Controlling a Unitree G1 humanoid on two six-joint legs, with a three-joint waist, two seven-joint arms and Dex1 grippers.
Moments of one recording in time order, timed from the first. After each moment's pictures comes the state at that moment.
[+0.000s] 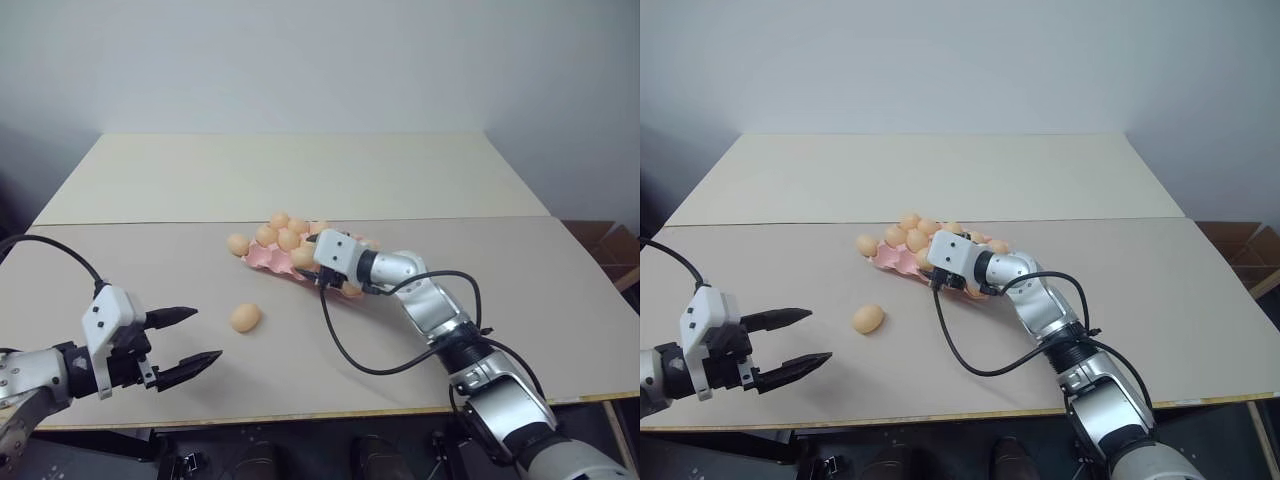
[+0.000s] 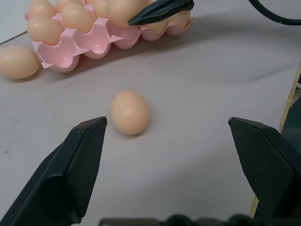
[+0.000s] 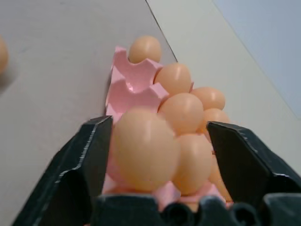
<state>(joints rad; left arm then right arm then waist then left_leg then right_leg) 0.28 0.88 0.53 -0.57 -0.67 0.59 -0.97 -0.79 -0.27 0.38 0.31 -0.15 0.02 0.67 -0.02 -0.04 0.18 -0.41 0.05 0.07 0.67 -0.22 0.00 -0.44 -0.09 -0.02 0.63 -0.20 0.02</state>
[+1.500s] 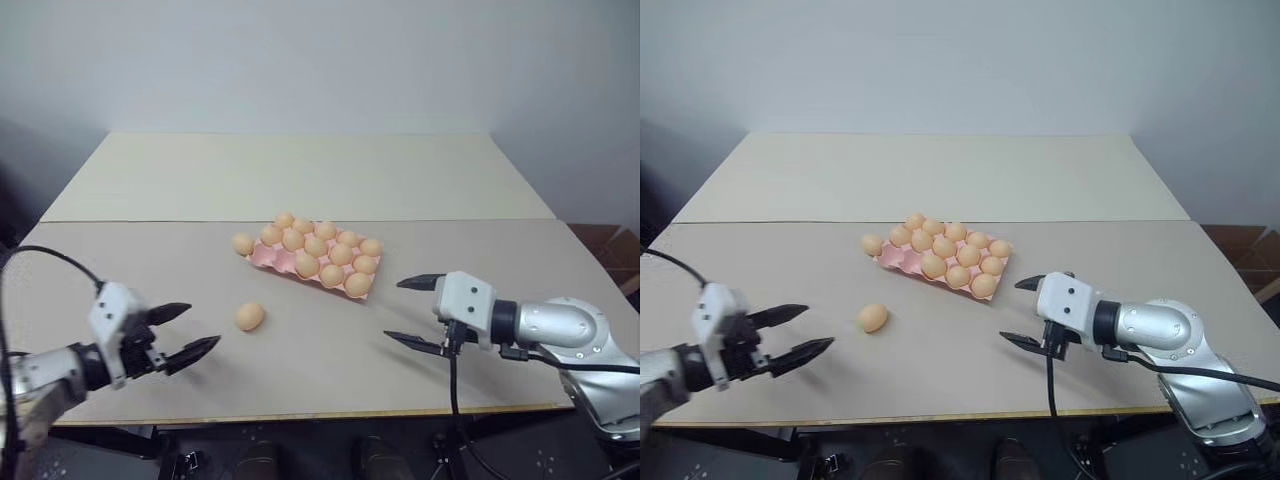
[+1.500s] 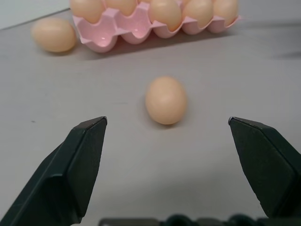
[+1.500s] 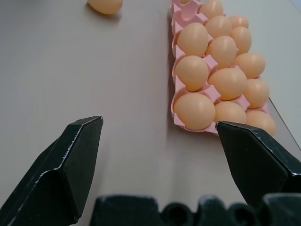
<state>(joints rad) 0.13 0.77 0.35 -0.43 -0.56 0.58 -0.83 -0.21 -0.83 0.03 -0.57 0.24 0.45 0.90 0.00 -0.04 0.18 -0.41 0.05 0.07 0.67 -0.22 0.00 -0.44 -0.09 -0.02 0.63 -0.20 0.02</state>
